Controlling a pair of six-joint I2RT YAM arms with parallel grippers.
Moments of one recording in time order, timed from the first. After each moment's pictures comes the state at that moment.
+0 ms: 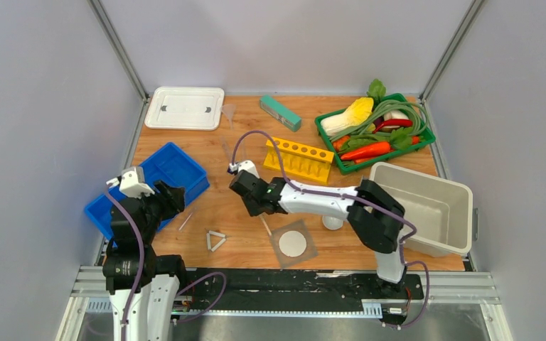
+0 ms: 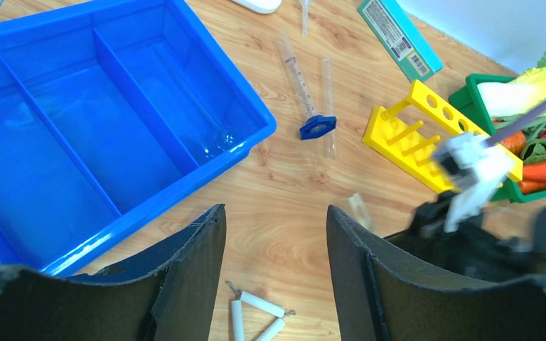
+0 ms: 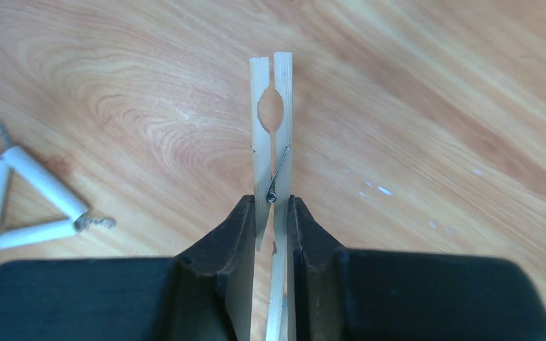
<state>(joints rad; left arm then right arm) 0.07 0.28 0.70 -0.73 0.10 -0.41 1.11 1.97 1.42 -0.45 0.28 0.48</state>
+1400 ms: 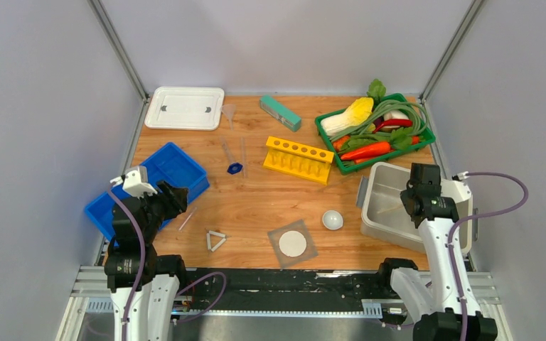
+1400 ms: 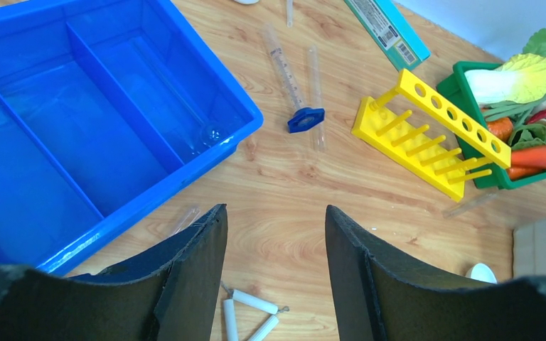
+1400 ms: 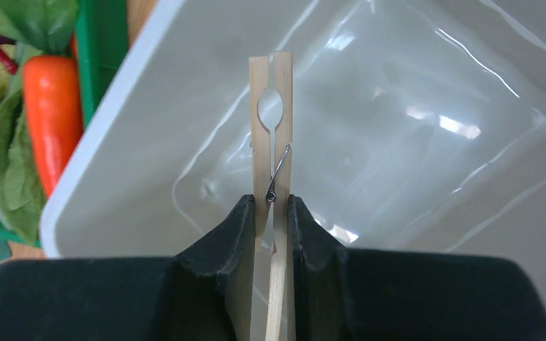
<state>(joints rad) 0.07 0.29 0.68 -0.71 0.15 -0.41 -0.09 0.83 0.77 -0.85 0.44 1.04</state>
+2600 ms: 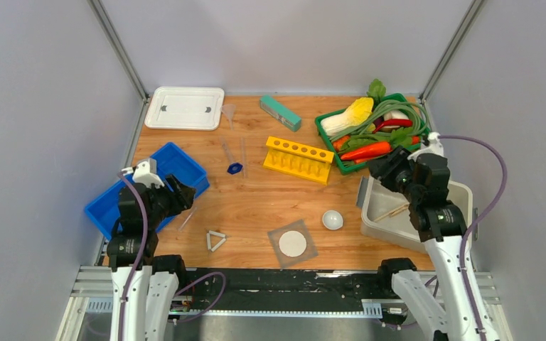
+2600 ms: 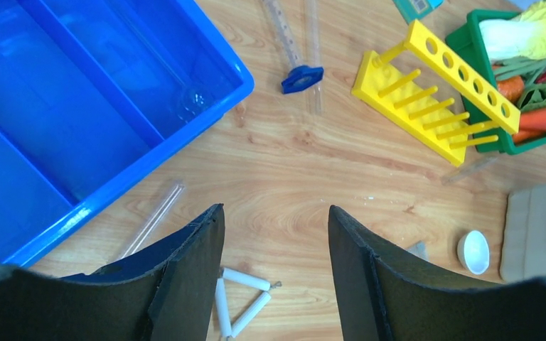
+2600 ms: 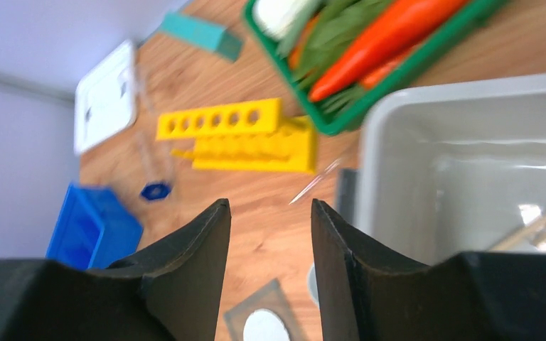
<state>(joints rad) 0.07 0.42 0.68 -0.71 0.23 -0.41 0.03 0.71 0.86 -0.59 -0.08 0.68</state>
